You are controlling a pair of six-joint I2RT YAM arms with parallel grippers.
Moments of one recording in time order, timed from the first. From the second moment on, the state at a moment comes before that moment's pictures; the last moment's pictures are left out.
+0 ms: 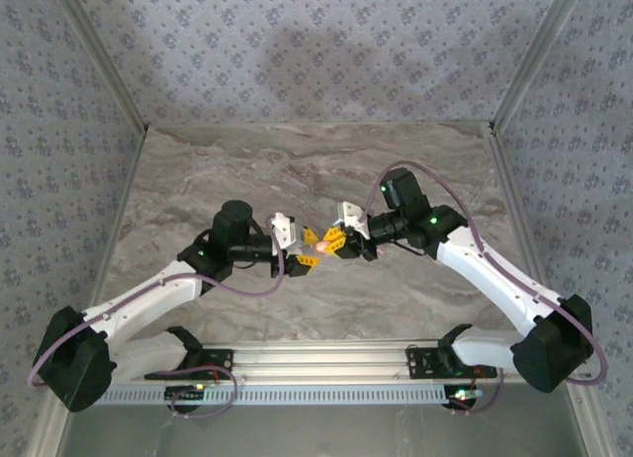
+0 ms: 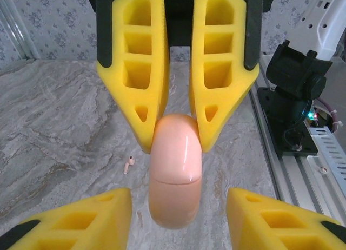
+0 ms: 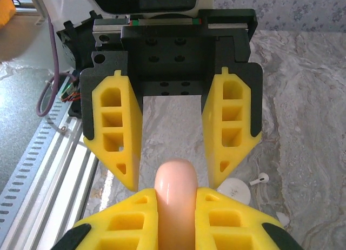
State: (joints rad) left arm -0.69 1.10 0.66 0.07 0.77 0.29; right arm 0.60 1.22 1.04 -0.56 -0.86 -0.68
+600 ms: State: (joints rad) left arm -0.69 1.12 0.66 0.05 0.77 0.30; right arm 0.63 1.23 1.07 -0.58 -0.83 -0.70
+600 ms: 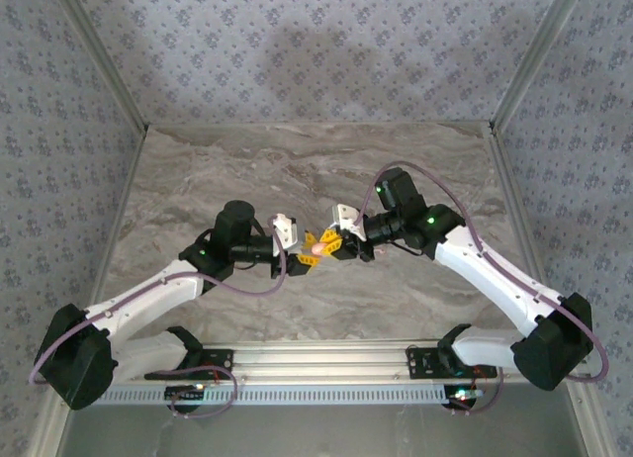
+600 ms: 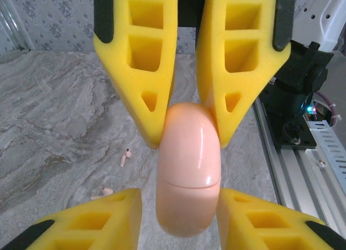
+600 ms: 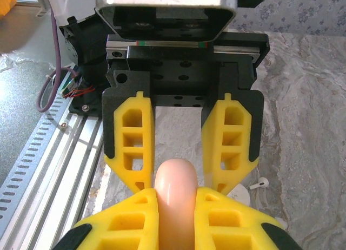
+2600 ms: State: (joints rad) left arm -0.64 1.12 0.55 0.25 0.68 0.19; right arm 0.46 1.23 1.03 -0.42 -0.65 -0.29
